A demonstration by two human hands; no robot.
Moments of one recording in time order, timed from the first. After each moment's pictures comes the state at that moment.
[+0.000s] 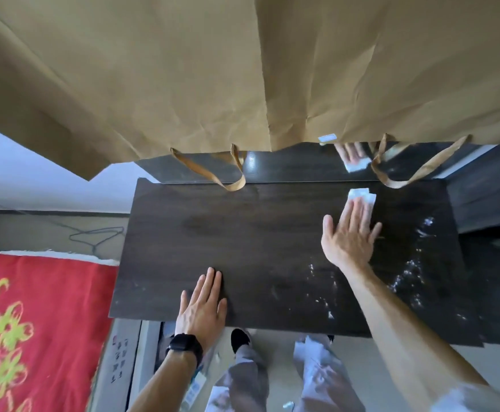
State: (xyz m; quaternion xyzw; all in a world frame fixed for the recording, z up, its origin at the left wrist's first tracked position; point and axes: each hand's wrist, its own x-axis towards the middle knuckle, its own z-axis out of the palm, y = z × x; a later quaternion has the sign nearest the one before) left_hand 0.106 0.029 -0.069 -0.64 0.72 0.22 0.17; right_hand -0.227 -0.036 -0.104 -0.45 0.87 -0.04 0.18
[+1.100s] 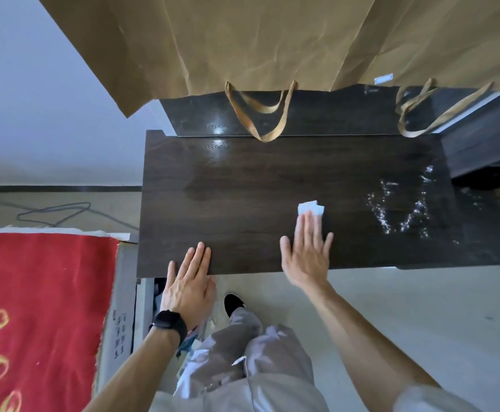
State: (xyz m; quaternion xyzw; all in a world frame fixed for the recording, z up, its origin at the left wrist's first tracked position) left_hand 0.263 0.043 -0.081 -0.55 0.79 0.24 0.11; right_hand -0.007 0.072 -0.107 -0.50 0.85 -0.01 0.16
